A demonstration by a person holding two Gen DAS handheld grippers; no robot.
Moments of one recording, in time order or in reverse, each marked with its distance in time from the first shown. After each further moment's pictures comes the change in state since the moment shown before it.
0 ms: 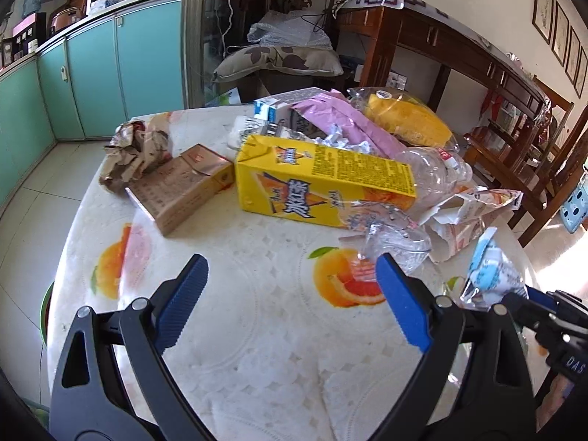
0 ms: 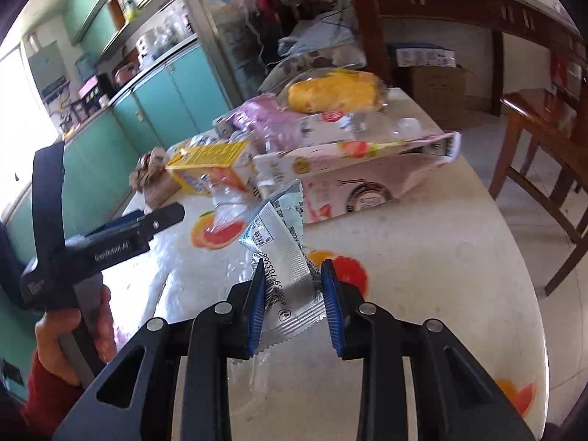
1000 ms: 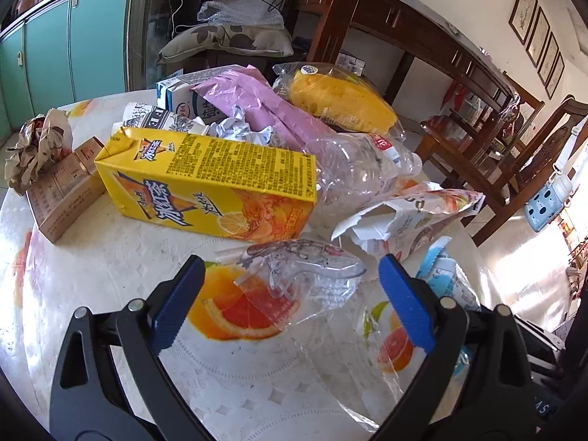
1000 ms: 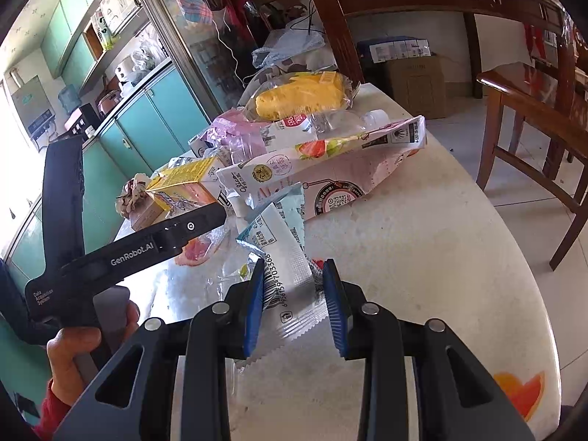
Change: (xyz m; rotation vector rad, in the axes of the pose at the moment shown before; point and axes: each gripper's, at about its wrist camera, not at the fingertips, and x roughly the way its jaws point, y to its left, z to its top) left arm 0.038 -0.052 0.009 -0.013 0.073 -0.164; right arm 0.004 -0.012 0.001 0.079 -0.022 -0.011
